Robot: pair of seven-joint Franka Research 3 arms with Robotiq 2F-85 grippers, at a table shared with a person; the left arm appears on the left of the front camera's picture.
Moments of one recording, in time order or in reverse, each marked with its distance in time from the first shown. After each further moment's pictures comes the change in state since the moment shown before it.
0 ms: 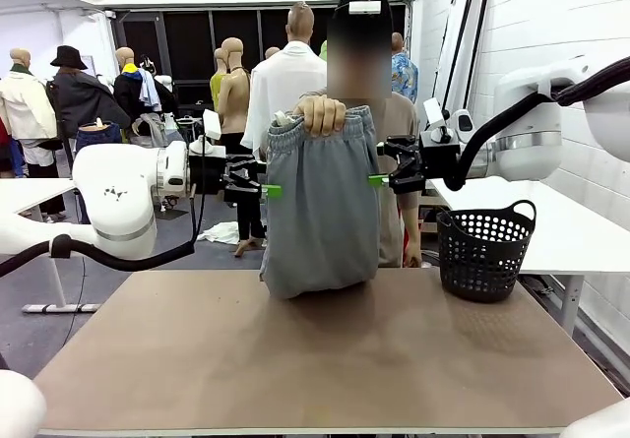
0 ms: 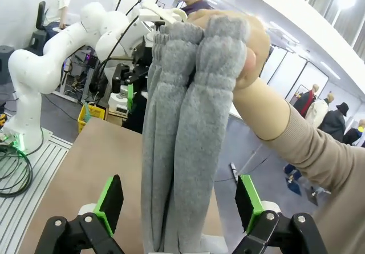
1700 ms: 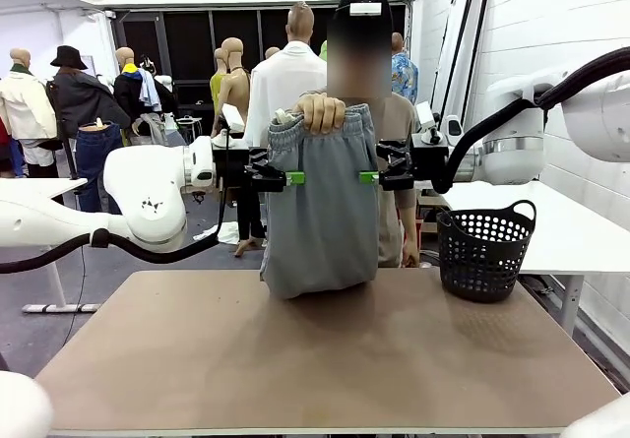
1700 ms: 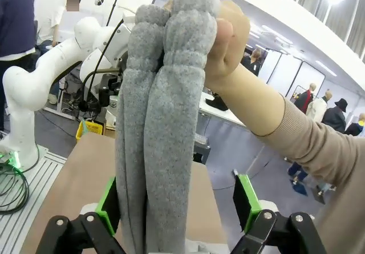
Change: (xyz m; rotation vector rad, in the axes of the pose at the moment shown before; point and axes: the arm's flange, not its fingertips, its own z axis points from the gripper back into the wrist) left arm 0.010 0.007 -0.042 0.077 -0.057 0.021; right arm -0.024 -0.020 -0.013 -0.028 -0.056 -0.074
